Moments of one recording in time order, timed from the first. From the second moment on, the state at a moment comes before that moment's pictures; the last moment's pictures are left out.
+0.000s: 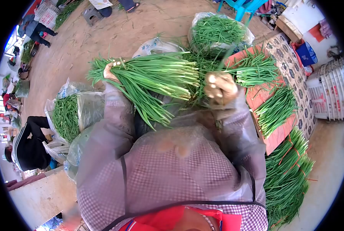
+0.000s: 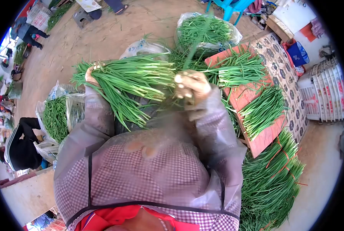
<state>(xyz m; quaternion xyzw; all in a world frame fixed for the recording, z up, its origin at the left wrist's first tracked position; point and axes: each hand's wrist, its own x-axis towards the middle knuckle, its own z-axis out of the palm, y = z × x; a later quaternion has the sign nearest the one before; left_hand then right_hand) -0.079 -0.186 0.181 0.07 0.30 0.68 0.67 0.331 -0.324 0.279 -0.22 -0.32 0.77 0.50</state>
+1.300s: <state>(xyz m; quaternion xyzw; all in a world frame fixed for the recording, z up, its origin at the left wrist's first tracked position) -0.045 -0.206 0.195 0.15 0.38 0.66 0.63 0.224 -0.324 0.227 -0.45 -0.77 0.39 0.25</state>
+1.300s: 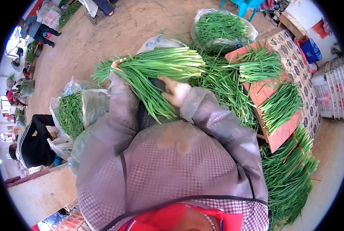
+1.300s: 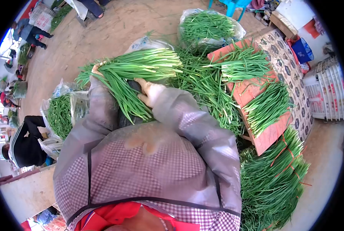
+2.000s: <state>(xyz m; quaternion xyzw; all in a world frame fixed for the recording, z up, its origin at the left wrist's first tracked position) -0.055 -0.208 0.186 0.11 0.37 0.70 0.60 0.226 -0.322 0.197 -0.39 -0.84 0.21 0.32</state>
